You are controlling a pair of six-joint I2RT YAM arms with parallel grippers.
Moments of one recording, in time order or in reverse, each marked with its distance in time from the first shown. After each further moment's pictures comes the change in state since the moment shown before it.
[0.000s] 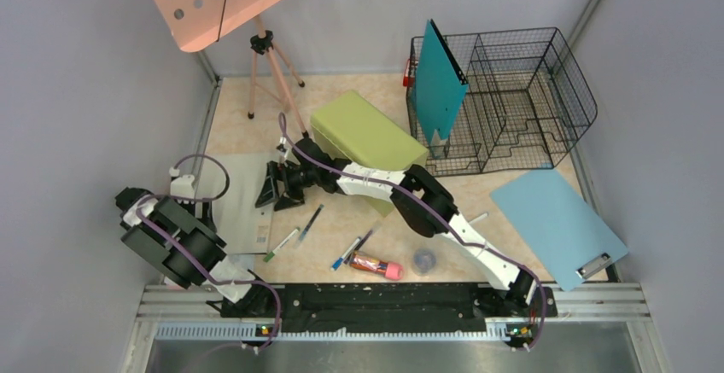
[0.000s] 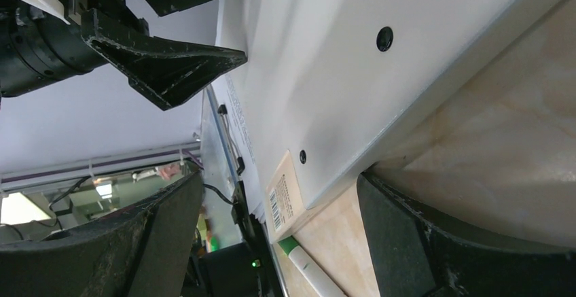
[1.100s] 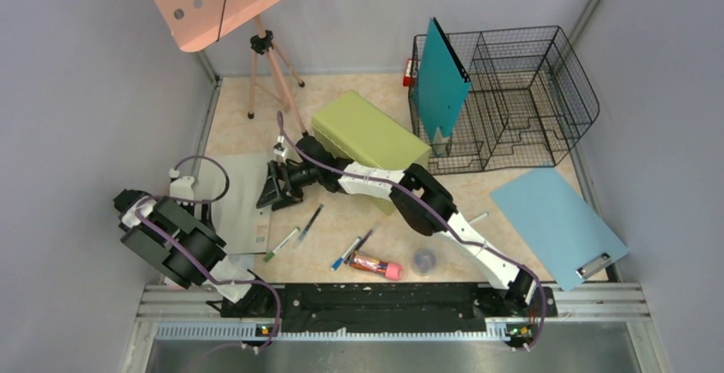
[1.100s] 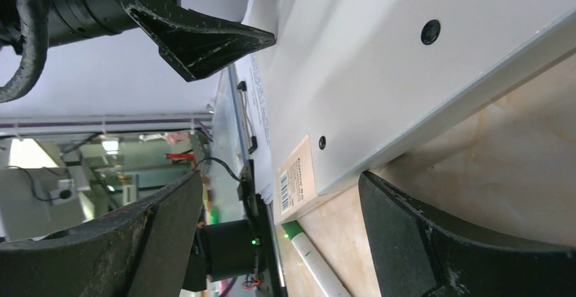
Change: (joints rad) left arm 0.017 -0.005 -0.007 -0.005 0.010 0.039; right arm -0.018 0.025 -0.011 0.157 -0.146 0.028
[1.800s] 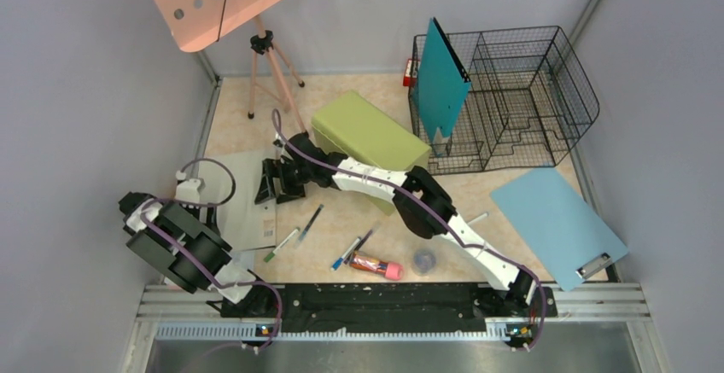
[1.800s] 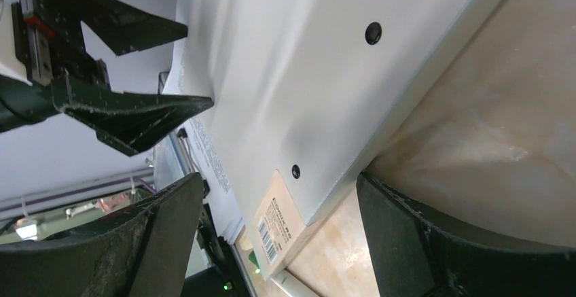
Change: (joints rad) left arm -0.005 -0.044 -0.037 -0.021 0.008 0.034; right arm 0.025 -0.009 0.155 -0.383 0.286 -0.172
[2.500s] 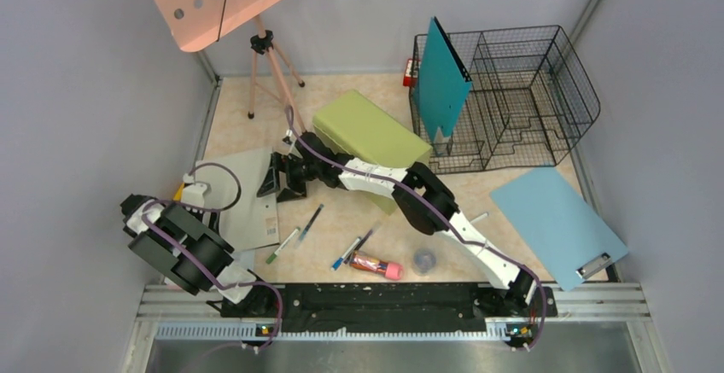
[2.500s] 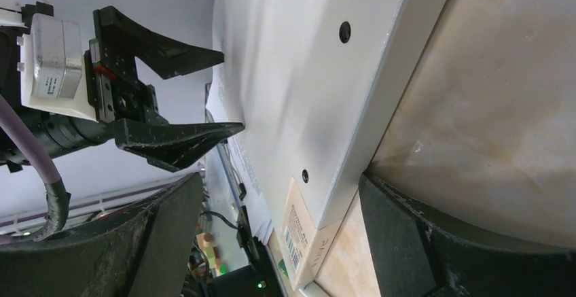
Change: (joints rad) left arm 0.003 -0.024 -0.012 -0.077 -0.020 0.126; right arm -0.030 -0.006 -0.106 0.208 -0.087 0.203
